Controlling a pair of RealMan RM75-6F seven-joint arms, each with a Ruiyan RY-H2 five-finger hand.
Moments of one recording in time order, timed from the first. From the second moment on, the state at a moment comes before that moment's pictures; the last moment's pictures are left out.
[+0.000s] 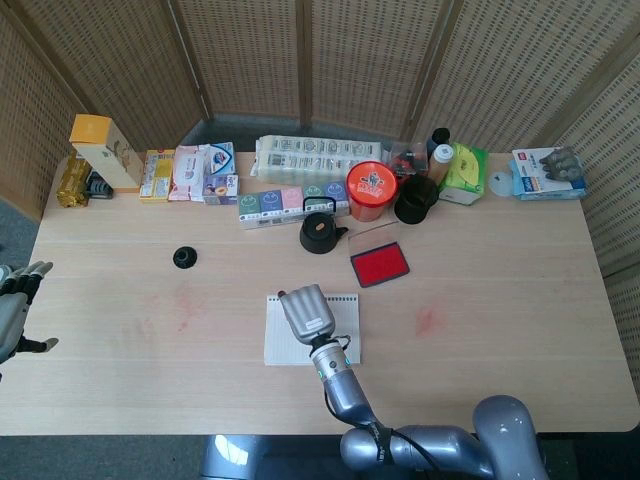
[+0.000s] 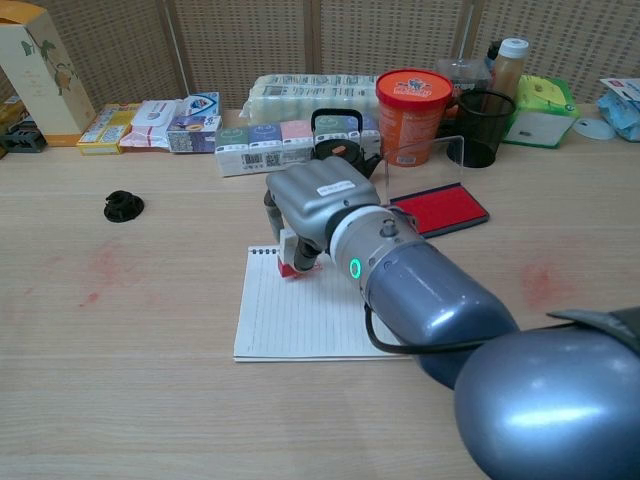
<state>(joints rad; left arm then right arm) -0.26 -0.91 -0.06 -1.80 1.13 1.13 0.09 0.91 -2.10 0.33 -1.36 -0.88 1.16 -1.00</state>
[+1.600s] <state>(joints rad) -0.28 -0.93 -0.07 -1.78 1.08 1.11 0.13 0.88 -1.99 0.23 -1.35 -0.73 1.15 -1.01</state>
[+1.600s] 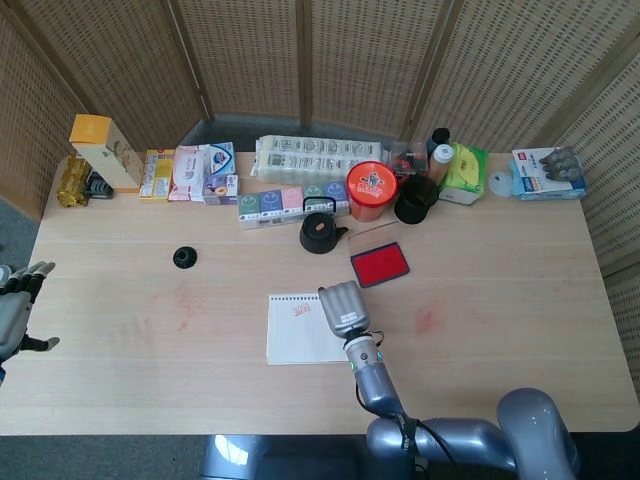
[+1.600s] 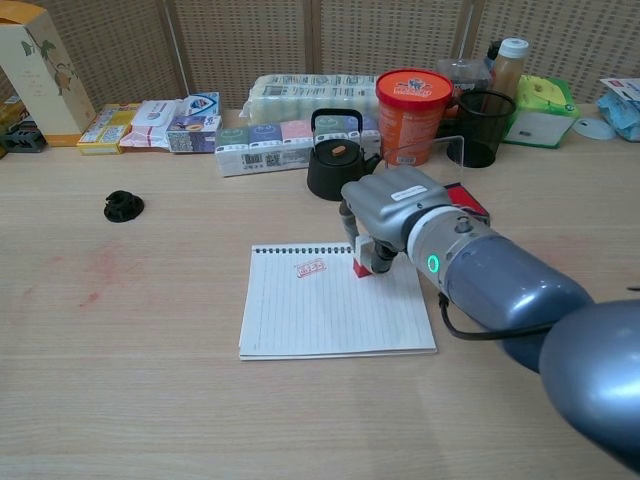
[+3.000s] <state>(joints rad) -0.29 -0.93 -0.06 -1.79 1.08 1.10 0.13 0.87 -1.65 0.33 -1.81 -0.75 1.38 -1.17</state>
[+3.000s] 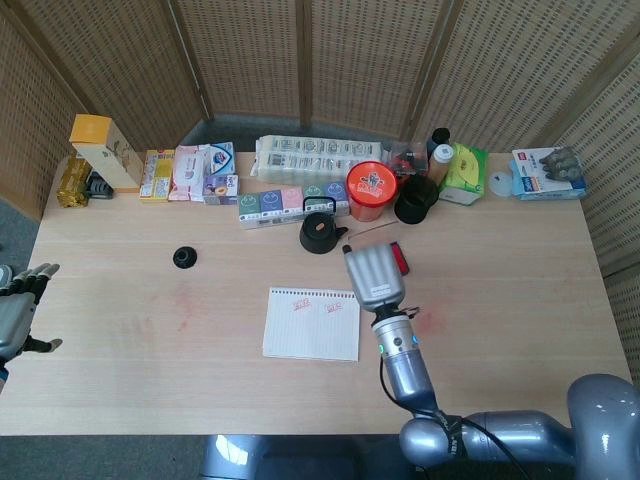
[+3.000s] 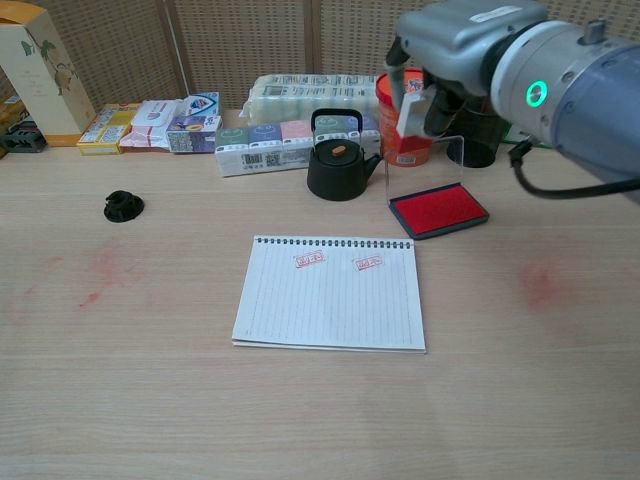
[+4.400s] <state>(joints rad) -0.31 -0.96 -0.06 -1.78 1.00 1.08 0.20 0.66 -1.57 0.13 -1.29 -1.00 0.97 -0.51</state>
